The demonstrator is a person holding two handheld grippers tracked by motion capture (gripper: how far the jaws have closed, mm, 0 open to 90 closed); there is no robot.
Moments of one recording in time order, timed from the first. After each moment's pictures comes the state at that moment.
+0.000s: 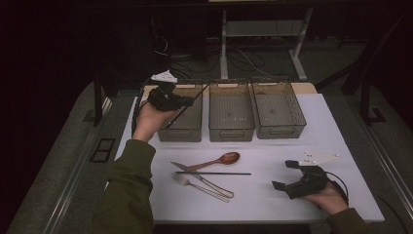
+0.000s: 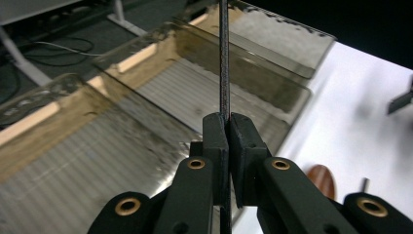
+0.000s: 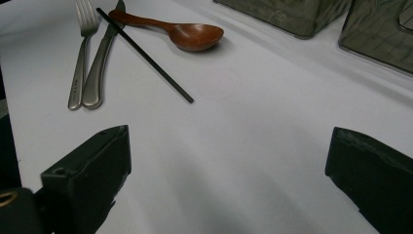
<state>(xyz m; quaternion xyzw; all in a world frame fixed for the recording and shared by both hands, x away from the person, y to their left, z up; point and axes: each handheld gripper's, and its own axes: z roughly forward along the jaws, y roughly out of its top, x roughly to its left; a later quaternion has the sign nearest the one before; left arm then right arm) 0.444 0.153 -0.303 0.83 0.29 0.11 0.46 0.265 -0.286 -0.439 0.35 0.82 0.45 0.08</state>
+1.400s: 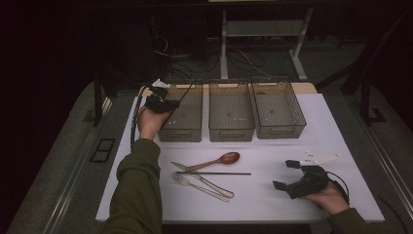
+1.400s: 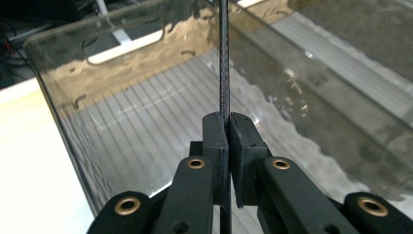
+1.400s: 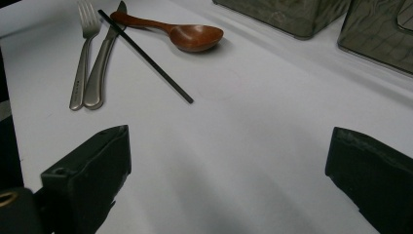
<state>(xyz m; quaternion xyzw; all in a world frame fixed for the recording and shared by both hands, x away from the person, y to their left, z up) 0.489 0.182 -0.378 0.81 0.41 0.16 0.38 0.266 -0.289 -0.439 0.35 0.82 0.46 0.08</state>
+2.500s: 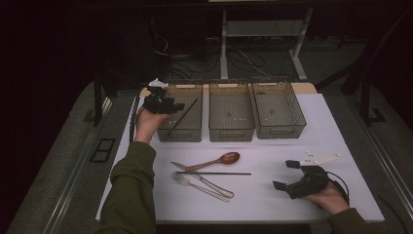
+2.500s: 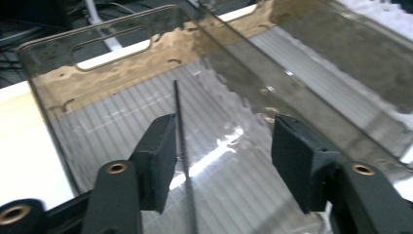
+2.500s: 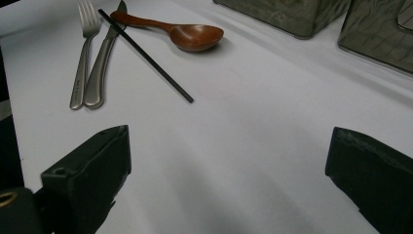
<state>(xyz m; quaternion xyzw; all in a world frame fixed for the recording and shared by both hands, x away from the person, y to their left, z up) 0.473 0.180 -0.360 0.81 0.40 0.14 0.41 0.265 -0.289 -0.439 0.35 0.82 0.45 0.08</state>
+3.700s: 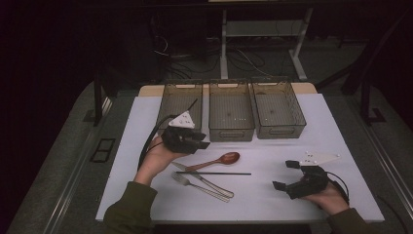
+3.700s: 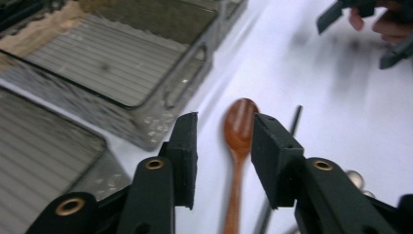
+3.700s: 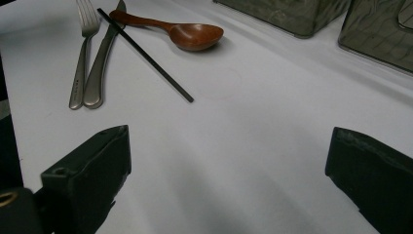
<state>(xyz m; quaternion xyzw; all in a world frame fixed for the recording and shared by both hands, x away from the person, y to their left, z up) 0.350 0.112 -0.363 0.88 0.19 0.07 0.43 0.264 -0.288 -0.439 0.35 0.82 0.45 0.07</state>
